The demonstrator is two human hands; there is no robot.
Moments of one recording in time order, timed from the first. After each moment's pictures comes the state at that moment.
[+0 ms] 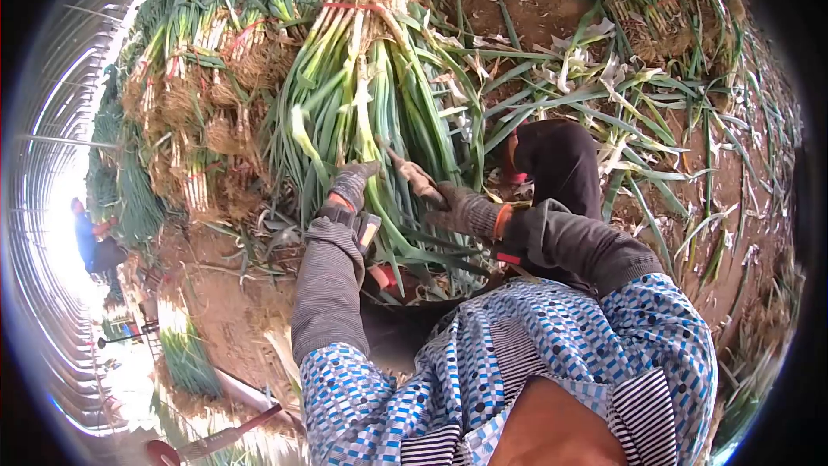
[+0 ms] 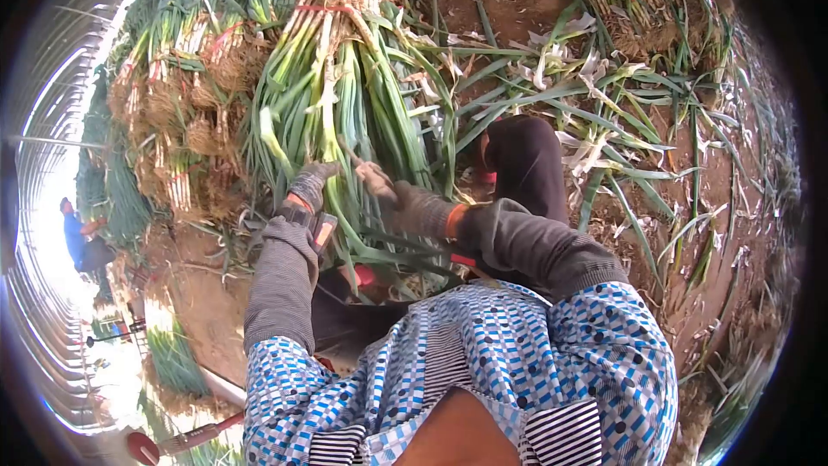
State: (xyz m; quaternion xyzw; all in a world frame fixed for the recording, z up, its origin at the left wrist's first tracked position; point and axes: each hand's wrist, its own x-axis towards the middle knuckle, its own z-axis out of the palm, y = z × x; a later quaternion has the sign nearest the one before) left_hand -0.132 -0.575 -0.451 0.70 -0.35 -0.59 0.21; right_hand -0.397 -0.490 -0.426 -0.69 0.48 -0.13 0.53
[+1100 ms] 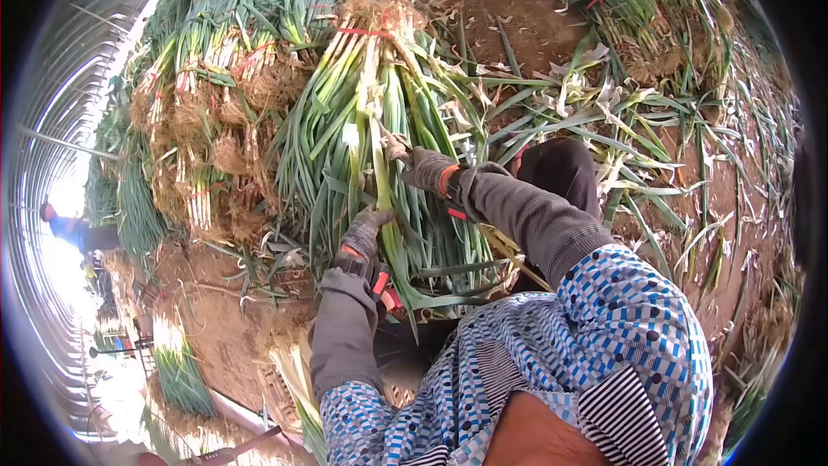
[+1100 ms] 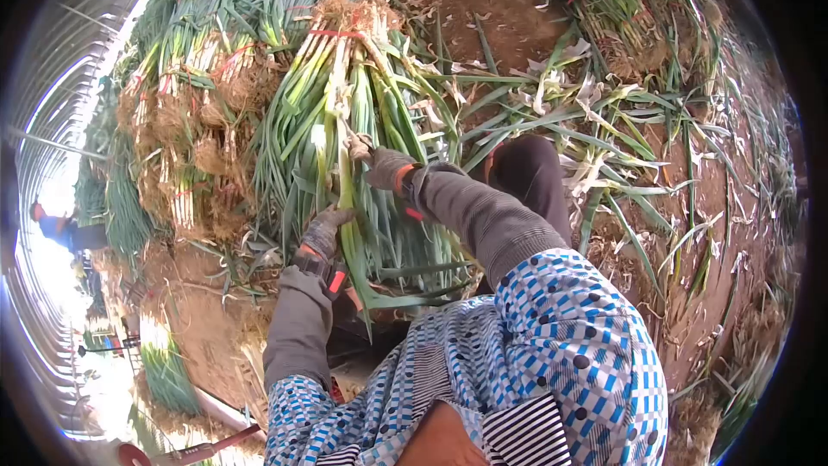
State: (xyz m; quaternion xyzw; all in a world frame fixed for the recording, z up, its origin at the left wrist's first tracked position) left_hand -0.147 -0.506 -0.412 0.61 -0.28 -0.68 0.31; right_hand -0.333 -0.604 -0.424 -0.71 0.57 -0.08 0.41
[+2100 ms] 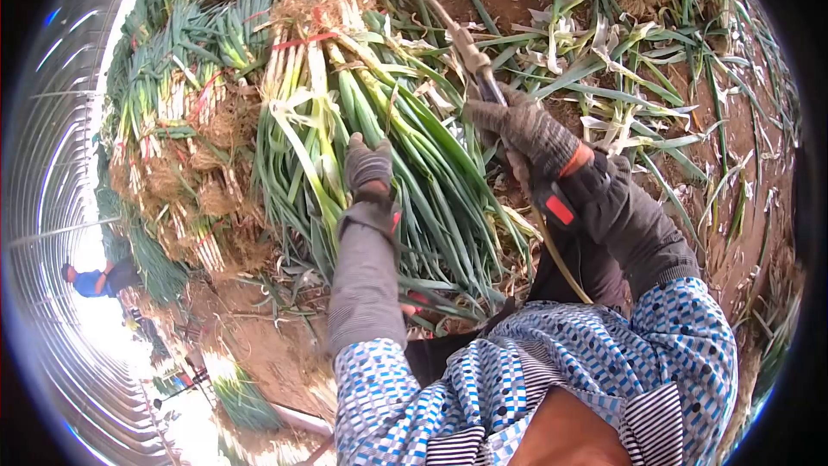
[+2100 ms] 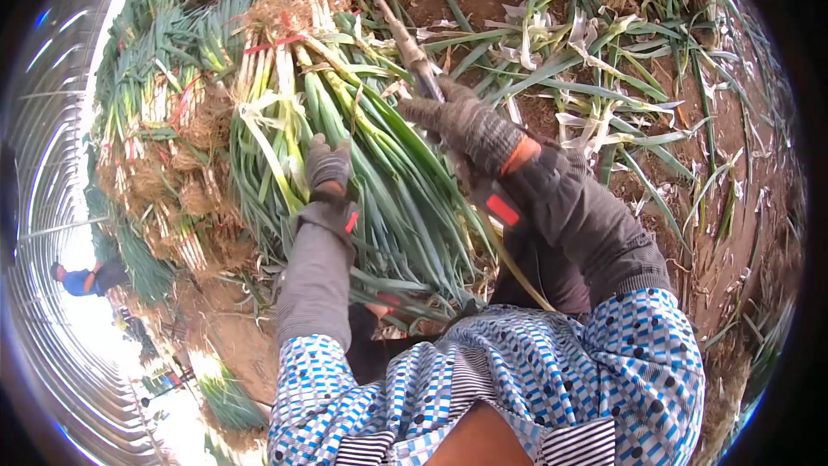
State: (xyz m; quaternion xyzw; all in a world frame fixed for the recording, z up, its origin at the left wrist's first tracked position) left_hand -0.243 -0.691 -0.458 0.79 -0.60 -0.15 0.07; right_hand -0.507 -0.628 -0.372 -0.32 0.52 -0.46 0.64
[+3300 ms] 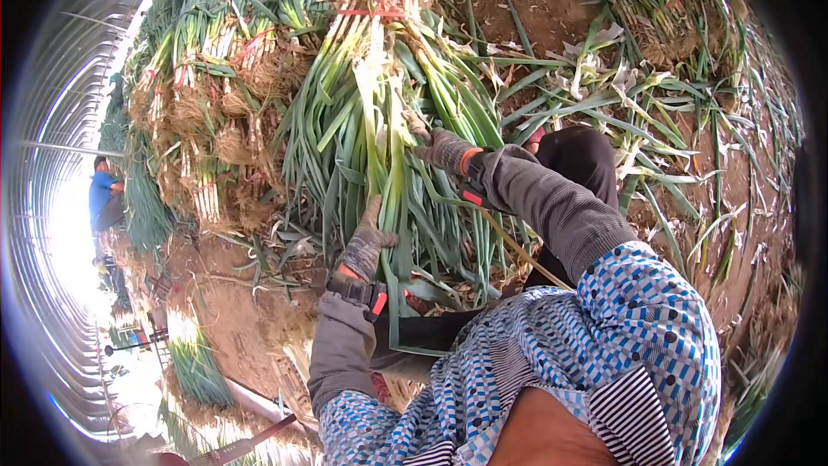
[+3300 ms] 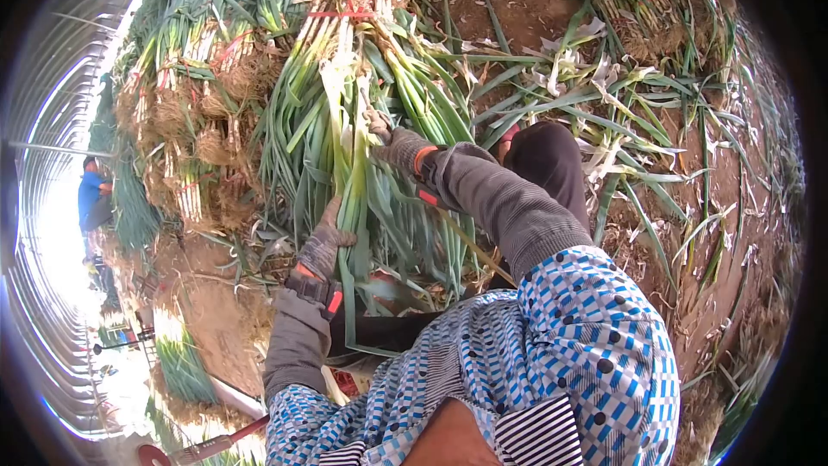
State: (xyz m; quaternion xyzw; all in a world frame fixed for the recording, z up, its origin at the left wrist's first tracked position) left_hand -0.112 -0.492 -0.421 0.63 -0.43 -0.60 0.24; right_hand -0.343 -0.621 -0.438 -0.63 0.55 -0.17 0.52
